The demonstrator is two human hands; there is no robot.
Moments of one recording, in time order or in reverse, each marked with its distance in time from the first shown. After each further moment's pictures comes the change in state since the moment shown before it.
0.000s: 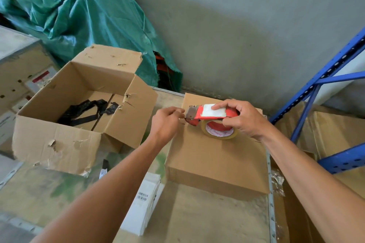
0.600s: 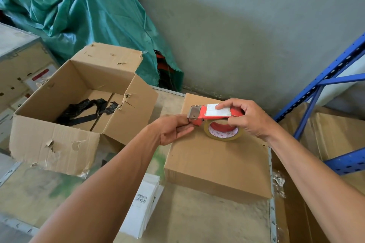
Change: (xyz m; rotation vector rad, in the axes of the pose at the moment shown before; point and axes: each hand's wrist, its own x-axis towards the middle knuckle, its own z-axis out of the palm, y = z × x) left_hand 0.025 0.002 0.003 -0.653 -0.404 -0.547; right_hand 0.005 0.000 -0.011 -0.017 -0.038 -0.001
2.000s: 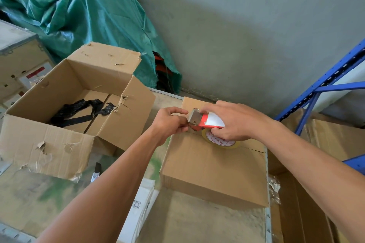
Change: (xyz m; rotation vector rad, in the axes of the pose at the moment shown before) left_hand 0.005 0.005 0.006 0.391 0.250 0.331; right_hand 0.018 -0.046 0.007 -0.988 -0.268 -0.096
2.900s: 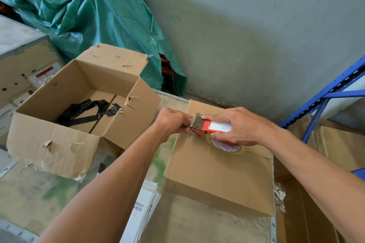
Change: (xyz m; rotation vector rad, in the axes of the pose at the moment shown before) left_hand 0.007 0.014 -0.004 0.018 0.069 -0.096; right_hand 0.005 0.007 0.007 0.184 0.038 -0.054
